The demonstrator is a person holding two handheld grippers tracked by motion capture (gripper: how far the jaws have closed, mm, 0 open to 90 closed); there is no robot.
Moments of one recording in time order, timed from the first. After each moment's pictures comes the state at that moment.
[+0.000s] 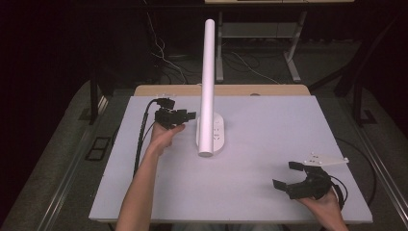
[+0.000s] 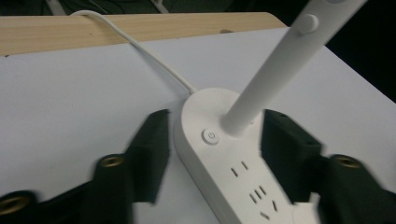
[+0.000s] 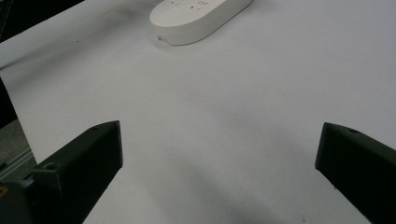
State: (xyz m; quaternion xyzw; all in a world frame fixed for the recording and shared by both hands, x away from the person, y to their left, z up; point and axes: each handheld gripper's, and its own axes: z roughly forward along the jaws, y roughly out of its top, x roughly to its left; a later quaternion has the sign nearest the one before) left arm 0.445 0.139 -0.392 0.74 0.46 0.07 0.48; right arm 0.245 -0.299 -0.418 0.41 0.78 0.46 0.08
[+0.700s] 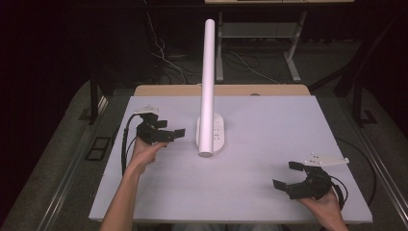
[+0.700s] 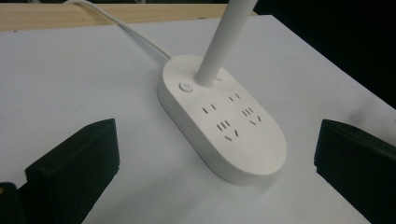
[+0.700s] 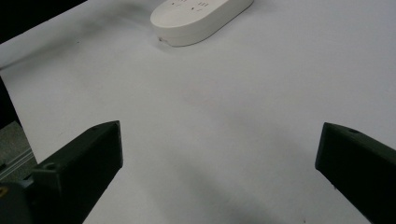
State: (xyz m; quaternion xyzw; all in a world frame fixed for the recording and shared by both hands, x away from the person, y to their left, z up) left arm 0.383 0.180 -0.383 0.75 0.43 0.06 0.50; right arm 0.244 -0.298 -0.418 0.41 0.78 0.46 0.08
